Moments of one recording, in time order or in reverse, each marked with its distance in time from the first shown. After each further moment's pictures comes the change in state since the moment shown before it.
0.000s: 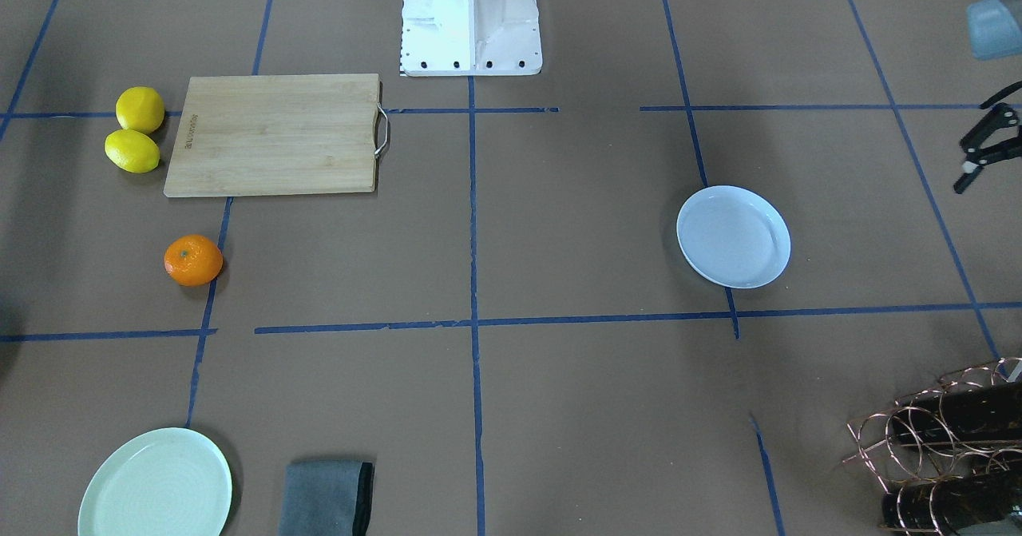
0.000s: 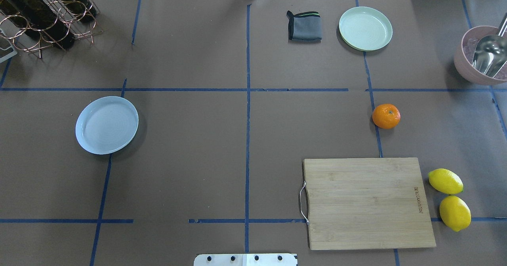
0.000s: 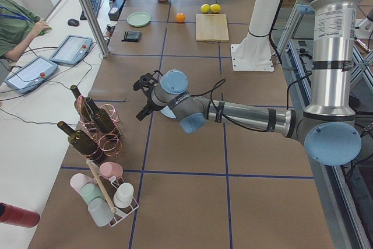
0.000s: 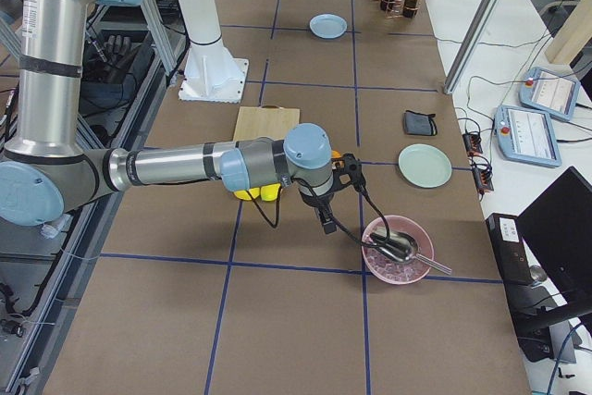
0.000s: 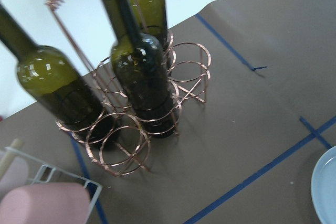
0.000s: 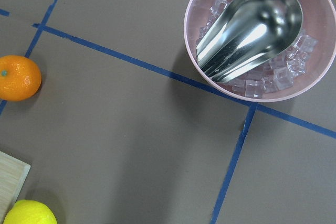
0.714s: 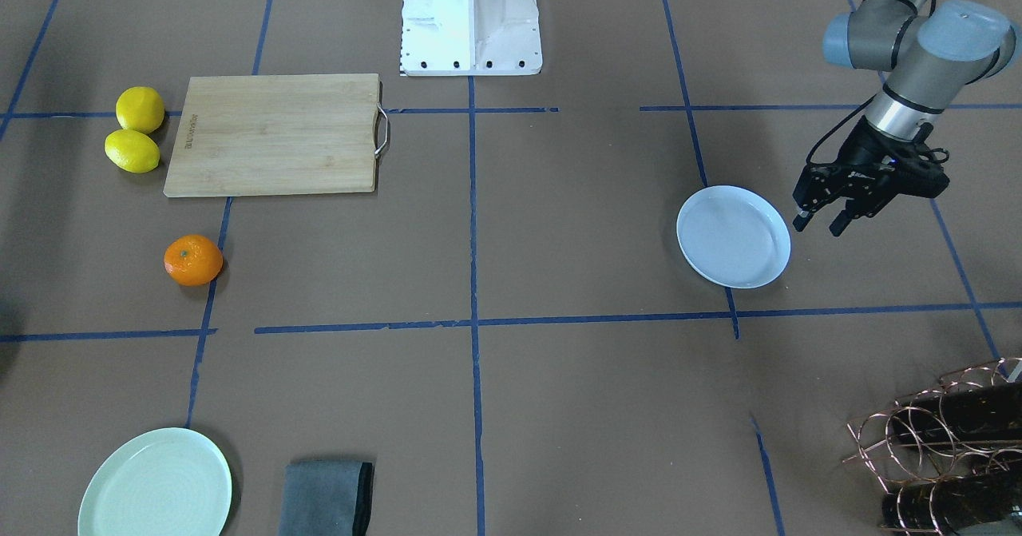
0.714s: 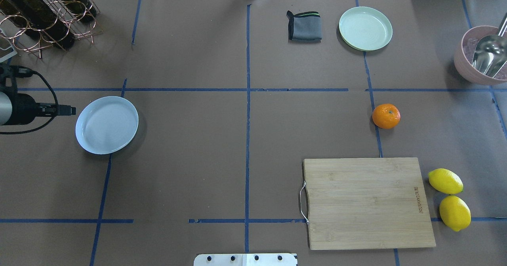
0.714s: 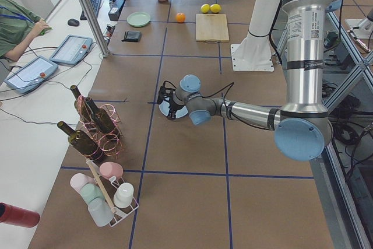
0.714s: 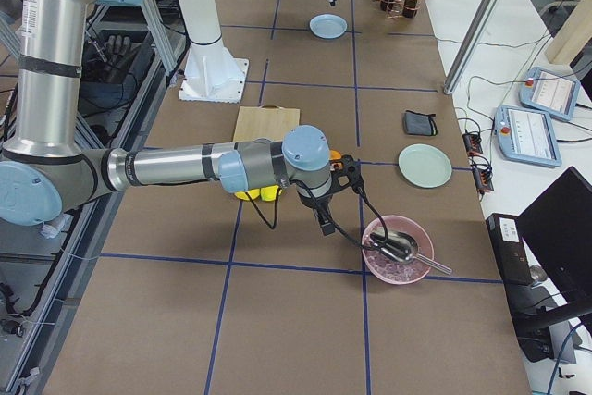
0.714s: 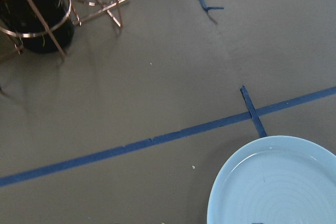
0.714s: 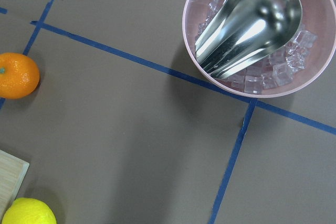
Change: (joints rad) left arm 0.430 0.020 0.021 -0.028 0.398 -0.745; right arm 0.000 -0.005 0.000 0.001 -0.001 0.001
